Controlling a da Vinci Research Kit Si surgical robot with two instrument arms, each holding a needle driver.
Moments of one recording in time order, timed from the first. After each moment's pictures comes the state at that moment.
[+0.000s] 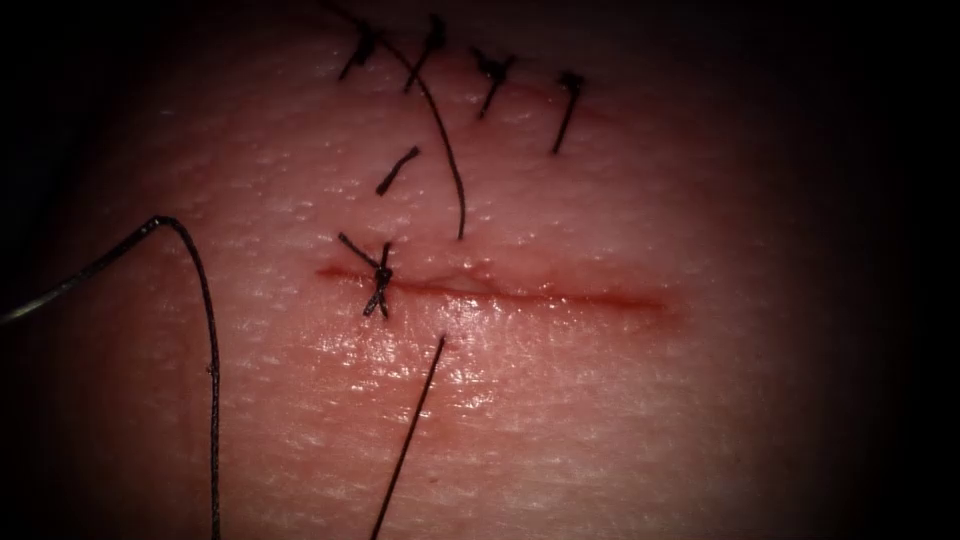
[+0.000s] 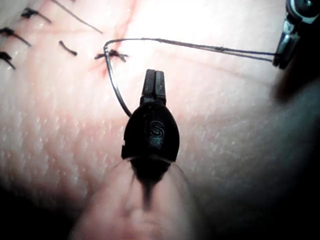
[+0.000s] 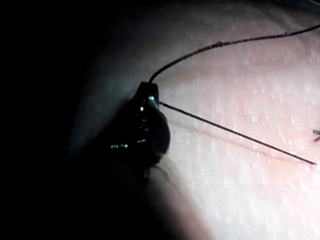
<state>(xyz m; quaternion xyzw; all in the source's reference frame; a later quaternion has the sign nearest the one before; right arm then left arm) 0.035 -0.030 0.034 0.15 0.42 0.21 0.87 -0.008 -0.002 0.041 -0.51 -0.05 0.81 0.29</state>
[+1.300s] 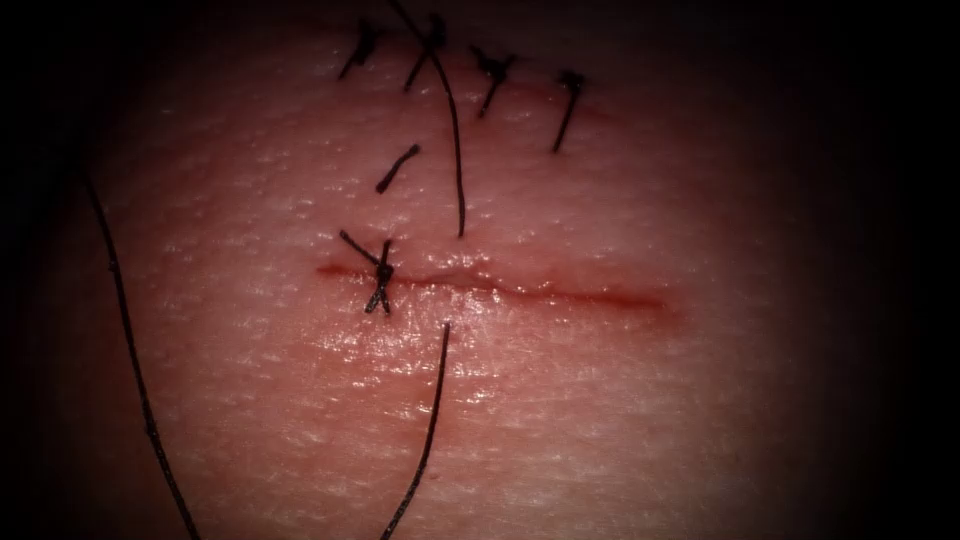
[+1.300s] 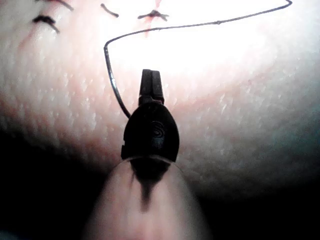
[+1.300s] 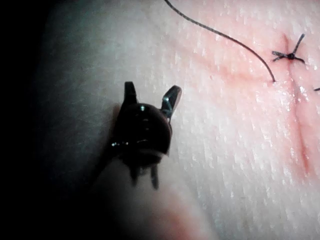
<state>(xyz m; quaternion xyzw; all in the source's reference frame) 0.020 -0.025 0.034 -0.02 0.47 0.24 0.85 0.001 0.001 0.043 -0.48 0.00 0.83 0.30</state>
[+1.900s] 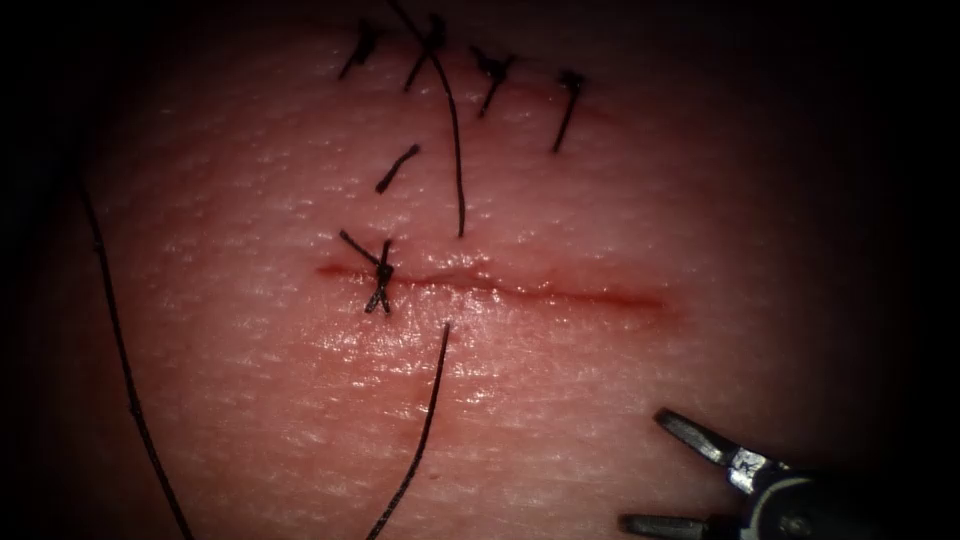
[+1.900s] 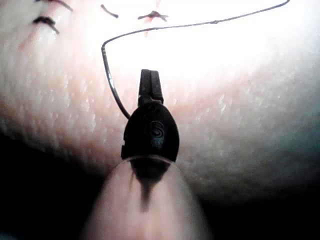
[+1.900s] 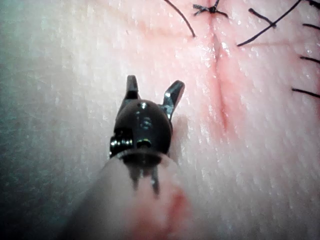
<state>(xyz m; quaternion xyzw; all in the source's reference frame) 0.018 -0.015 0.045 -0.07 0.47 0.25 0.84 0.000 0.001 0.043 -0.47 0.00 0.83 0.30</state>
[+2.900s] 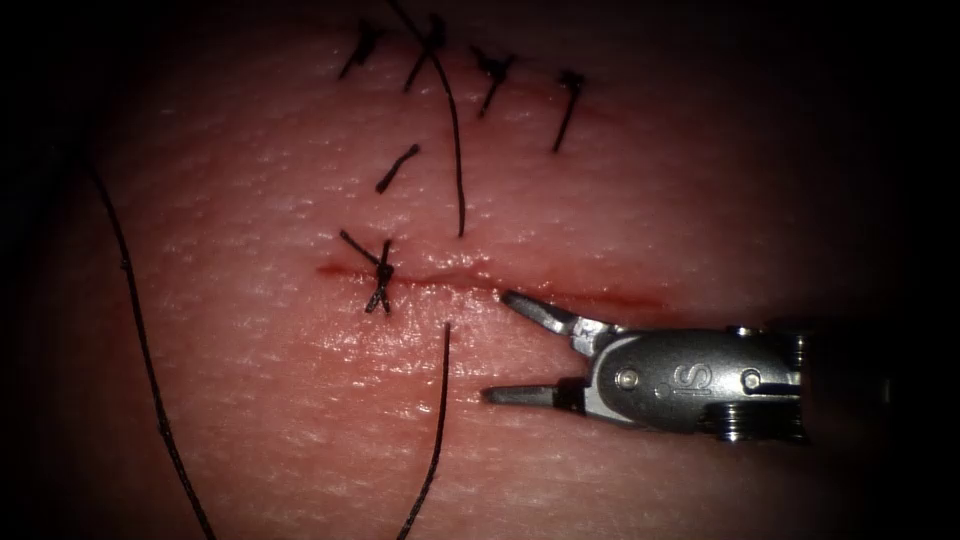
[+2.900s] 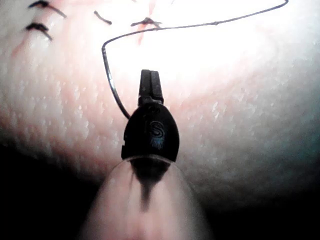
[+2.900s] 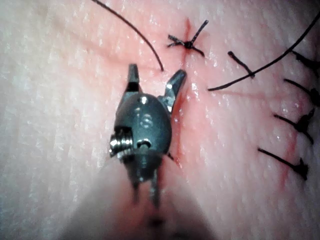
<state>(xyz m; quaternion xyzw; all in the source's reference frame) 0.025 -0.011 0.052 -0.04 0.51 0.12 0.85 -0.001 0.001 0.043 -0.48 -0.01 0.83 0.29</state>
